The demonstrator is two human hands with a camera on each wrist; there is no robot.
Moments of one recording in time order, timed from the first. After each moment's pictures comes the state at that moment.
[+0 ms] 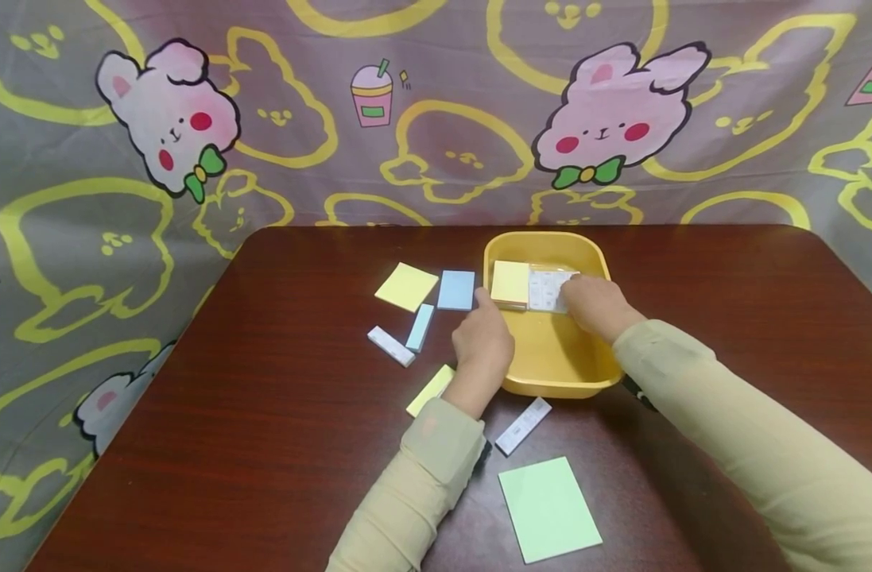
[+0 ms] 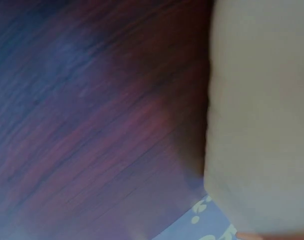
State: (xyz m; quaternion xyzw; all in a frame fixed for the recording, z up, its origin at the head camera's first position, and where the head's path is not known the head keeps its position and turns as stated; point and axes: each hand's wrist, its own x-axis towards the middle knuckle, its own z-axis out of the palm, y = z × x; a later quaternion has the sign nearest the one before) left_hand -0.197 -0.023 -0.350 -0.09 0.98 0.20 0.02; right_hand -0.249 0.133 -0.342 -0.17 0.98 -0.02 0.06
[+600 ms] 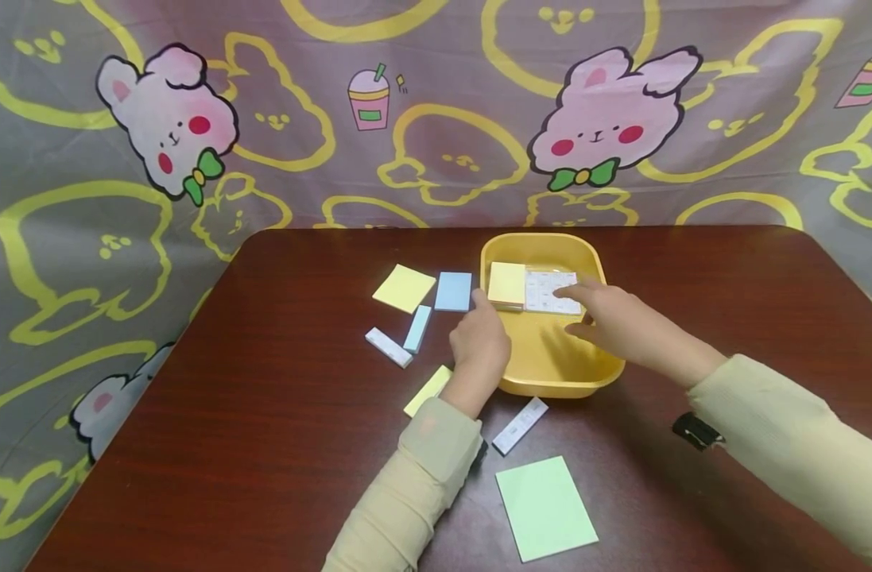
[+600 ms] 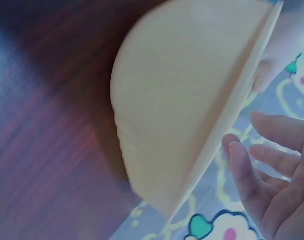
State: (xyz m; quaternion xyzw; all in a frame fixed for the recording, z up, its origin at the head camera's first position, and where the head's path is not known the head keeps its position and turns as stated) left_hand -0.198 -0.022 -0.351 -0.09 0.98 0.20 0.02; right_hand -0.190 0.140 -0.298 -0.24 0.96 -0.16 0.05
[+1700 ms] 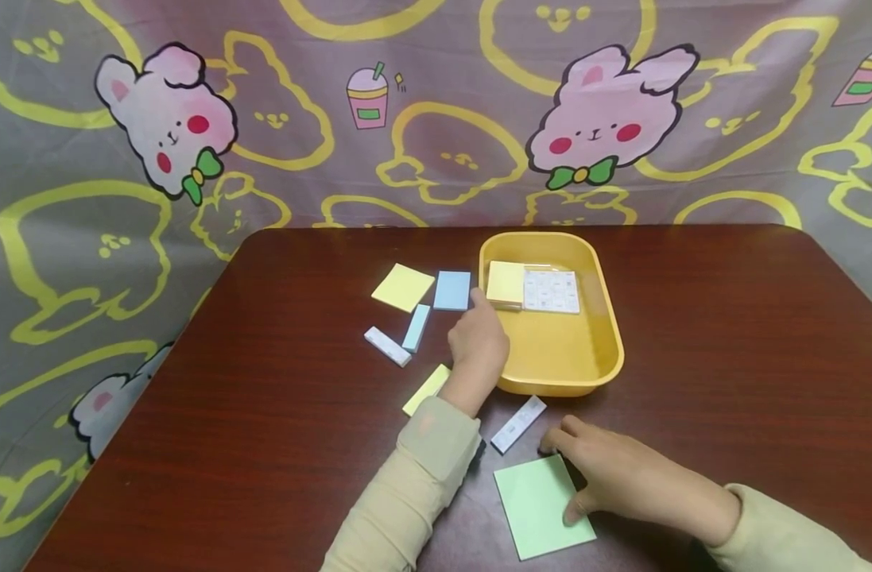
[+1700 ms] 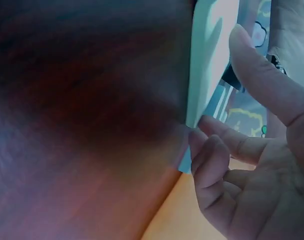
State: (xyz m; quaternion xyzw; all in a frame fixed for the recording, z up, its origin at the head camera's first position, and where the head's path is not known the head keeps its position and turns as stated) left_hand -0.196 -0.022 -0.349 -0.09 0.98 0.19 0.03; right_hand -0.076 0.132 -0.368 -0.30 0.93 -0.16 0.14
